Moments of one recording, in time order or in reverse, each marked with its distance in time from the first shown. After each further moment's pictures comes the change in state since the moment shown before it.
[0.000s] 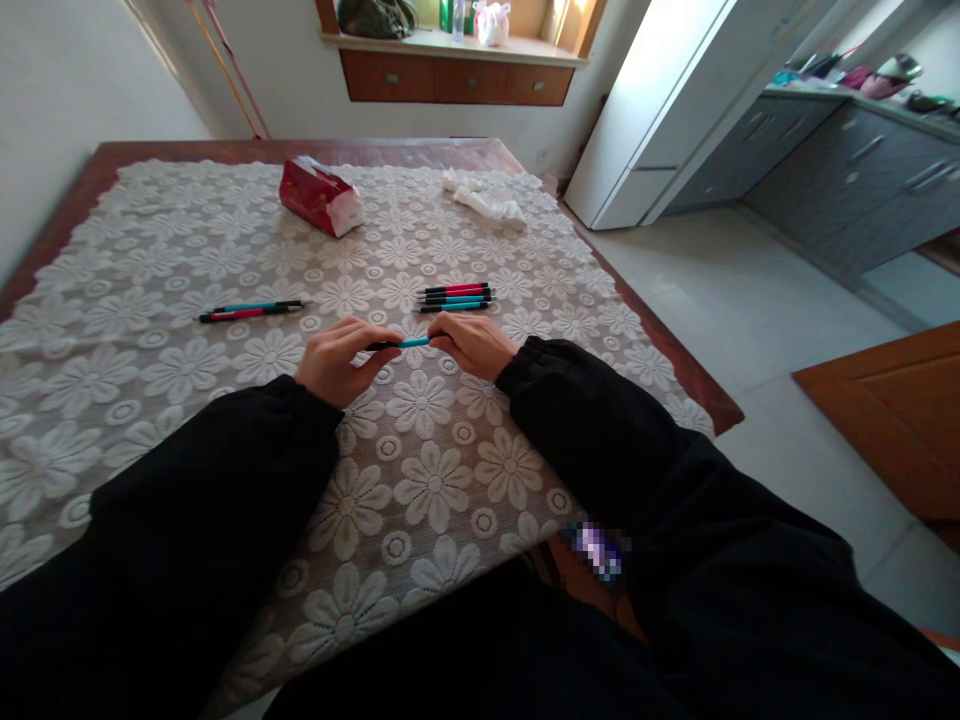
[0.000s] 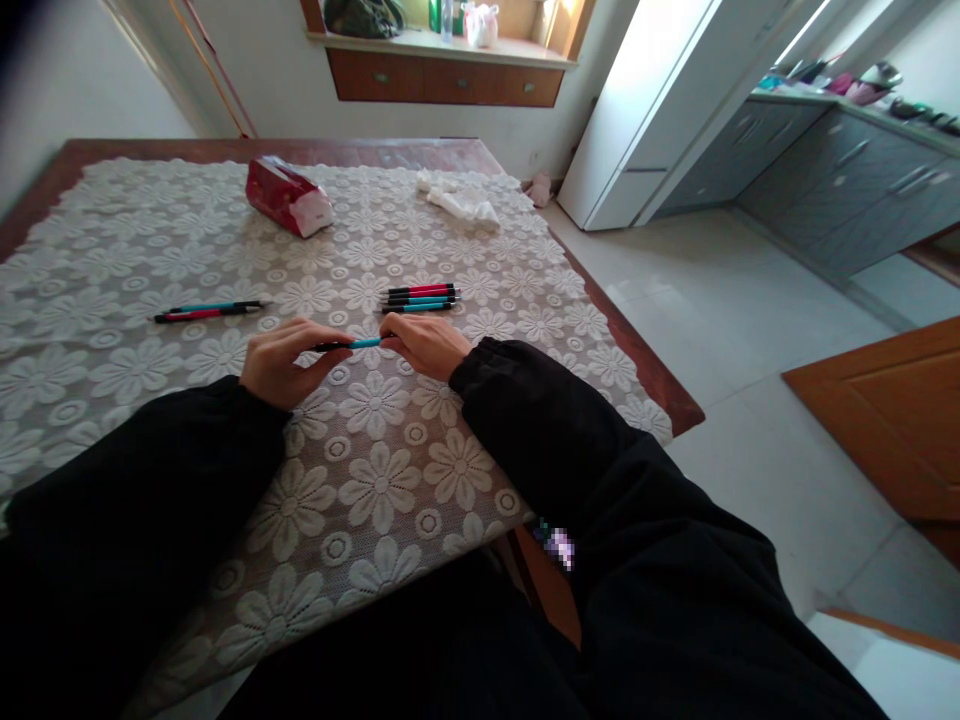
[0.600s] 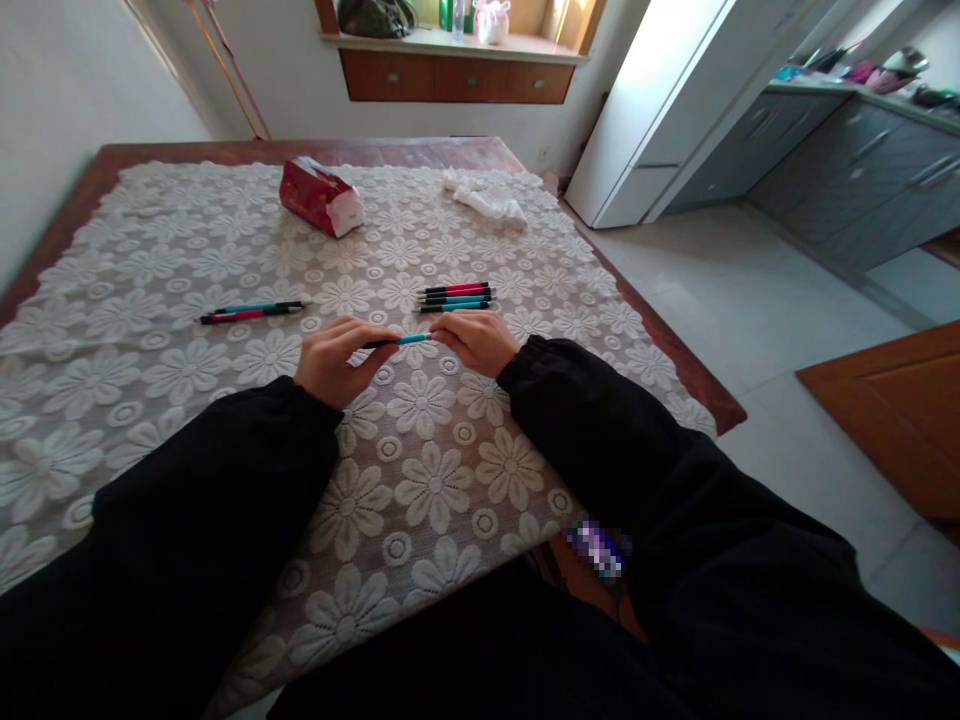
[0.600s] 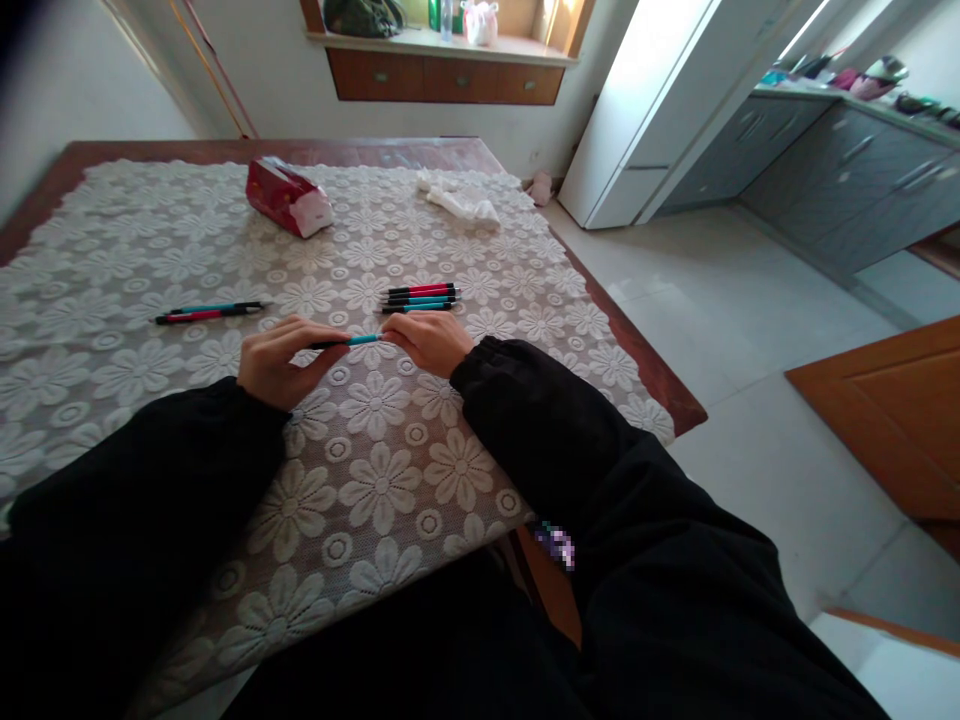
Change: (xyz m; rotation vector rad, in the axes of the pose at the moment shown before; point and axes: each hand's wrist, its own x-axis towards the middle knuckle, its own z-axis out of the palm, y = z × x) left_hand 0.002 0.003 -0.001 -0.003 0.042 -0.043; right_hand 0.000 0.002 -0.004 -0.108 0.033 0.046
